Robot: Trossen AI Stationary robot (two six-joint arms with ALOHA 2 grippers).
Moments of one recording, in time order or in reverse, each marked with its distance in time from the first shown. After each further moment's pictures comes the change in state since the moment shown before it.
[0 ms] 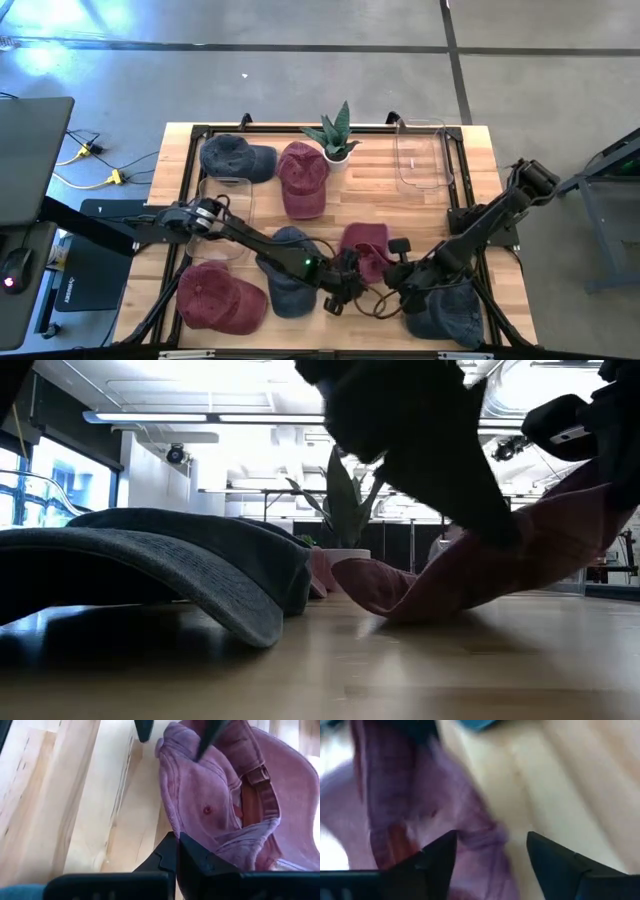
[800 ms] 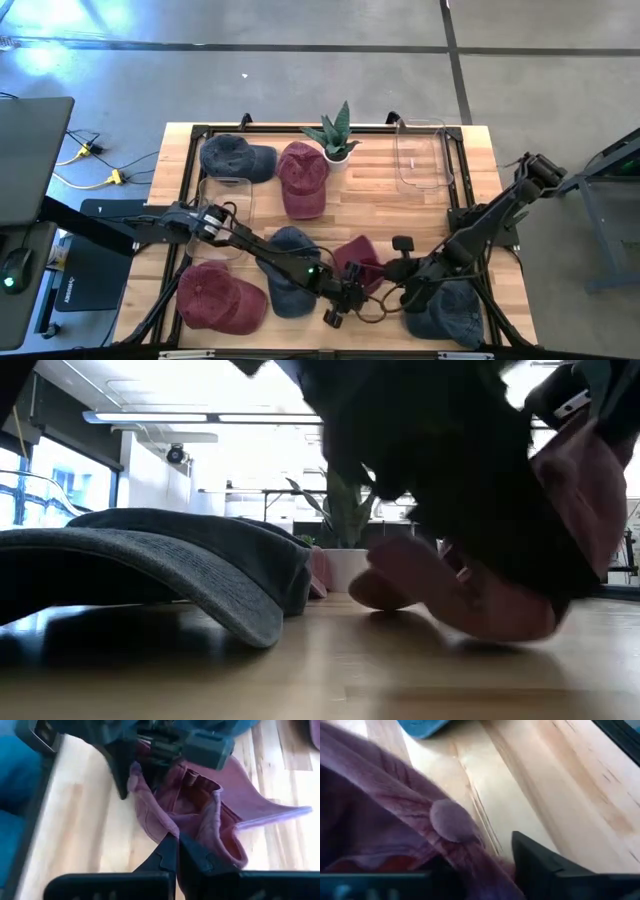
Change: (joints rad) left arm -0.027 0.072 0.001 0.118 0.168 0.010; right arm 0.000 -0.103 0.006 0.033 0.032 0.102
